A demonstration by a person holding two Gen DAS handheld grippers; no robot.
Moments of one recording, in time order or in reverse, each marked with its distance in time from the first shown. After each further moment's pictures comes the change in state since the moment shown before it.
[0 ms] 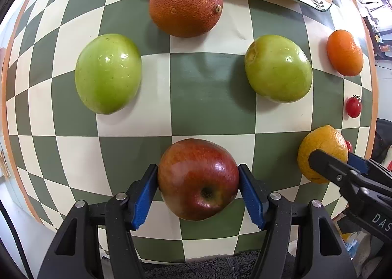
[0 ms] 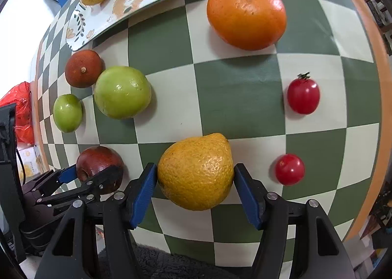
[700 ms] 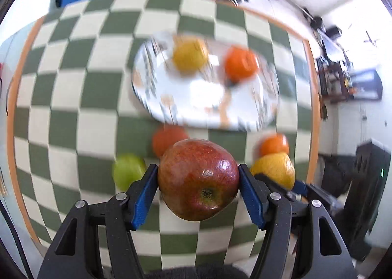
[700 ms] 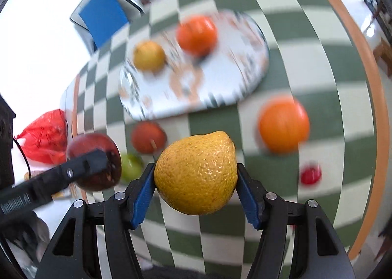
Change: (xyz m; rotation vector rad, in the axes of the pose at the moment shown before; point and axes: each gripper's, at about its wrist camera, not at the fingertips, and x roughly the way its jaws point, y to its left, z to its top) left arm -0.146 0.037 0.095 -0.089 -0.214 -0.204; right arm -0.100 0.040 0.075 -0.042 -0.220 0.133
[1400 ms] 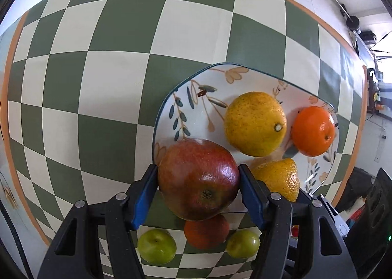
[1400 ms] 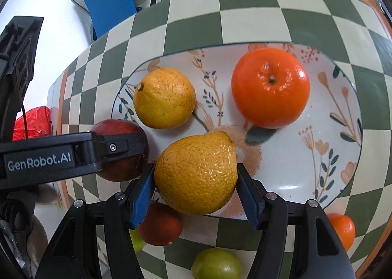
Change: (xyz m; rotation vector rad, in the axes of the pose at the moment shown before) left arm 0.087 0.049 0.150 -0.101 0.205 0.105; right arm 0.117 0.053 0.100 -0.110 0.083 -0.036
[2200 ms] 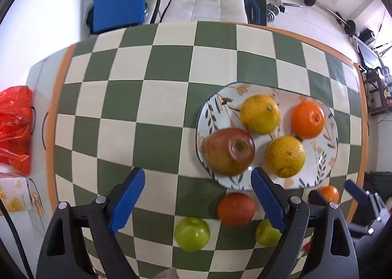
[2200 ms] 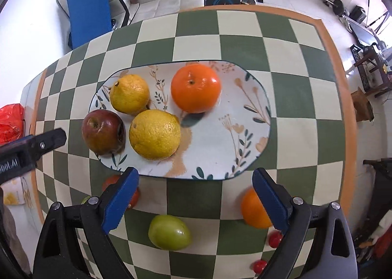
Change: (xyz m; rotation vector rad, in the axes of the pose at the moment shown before) left arm -0.068 0.005 -0.069 0.073 -0.294 0.167; right arm -0.085 -0.013 -0.047 -0.016 -0.123 -0.263
